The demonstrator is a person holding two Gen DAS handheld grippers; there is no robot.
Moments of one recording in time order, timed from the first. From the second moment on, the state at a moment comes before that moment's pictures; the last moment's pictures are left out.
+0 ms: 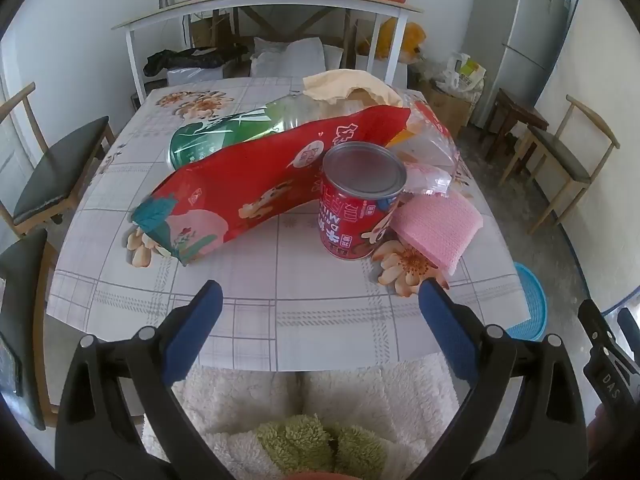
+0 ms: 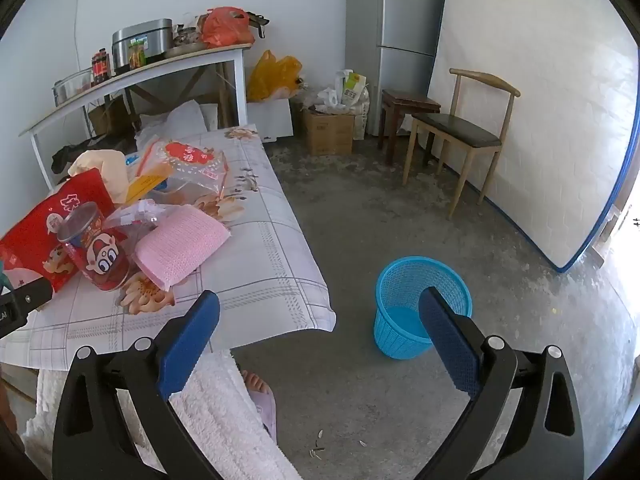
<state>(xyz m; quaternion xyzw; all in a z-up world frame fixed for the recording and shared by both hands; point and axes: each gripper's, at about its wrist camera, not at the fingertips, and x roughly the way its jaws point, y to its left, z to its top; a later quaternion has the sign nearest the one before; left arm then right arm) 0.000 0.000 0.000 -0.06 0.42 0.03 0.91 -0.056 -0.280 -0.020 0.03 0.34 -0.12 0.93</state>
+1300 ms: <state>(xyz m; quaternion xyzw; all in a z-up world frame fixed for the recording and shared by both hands) 0.000 -0.001 0.000 -0.06 0.41 0.03 0.91 -0.056 -0.285 -0.018 0.03 0.34 -0.12 0.93</state>
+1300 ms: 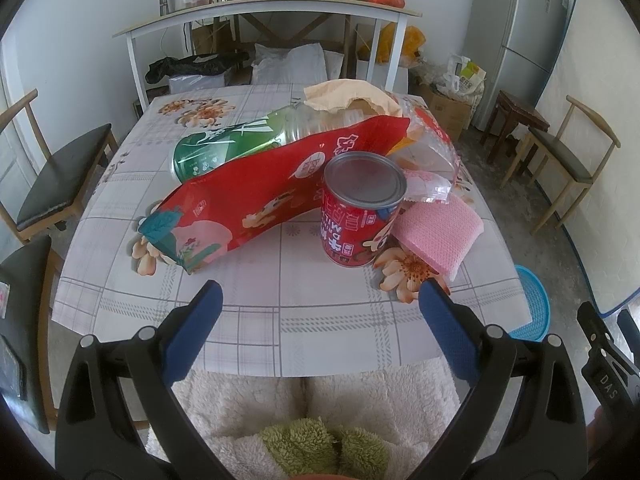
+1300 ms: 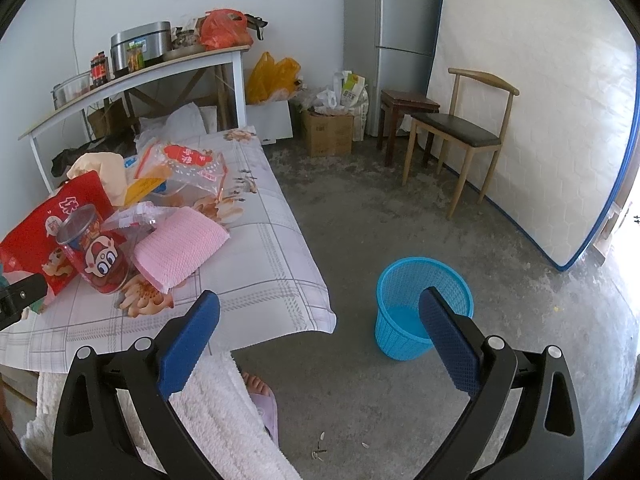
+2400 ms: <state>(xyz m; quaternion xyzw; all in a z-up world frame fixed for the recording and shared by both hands) 0.004 0.011 0.009 -0.06 0.42 0.04 0.91 -0.057 -0.284 -0.018 0.03 0.33 -0.12 0.93</state>
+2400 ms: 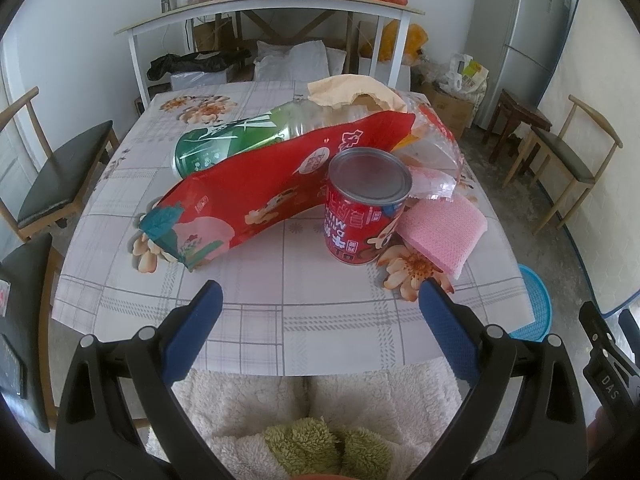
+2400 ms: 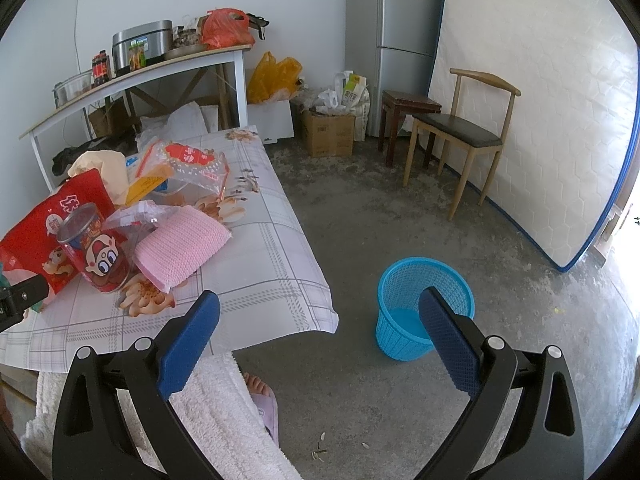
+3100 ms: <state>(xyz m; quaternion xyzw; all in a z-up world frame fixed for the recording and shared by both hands) 0.009 0.013 -0.012 -0.07 0.44 0.04 0.90 -0.048 -0.276 -0.029 0.03 0.35 -0.11 0.93</state>
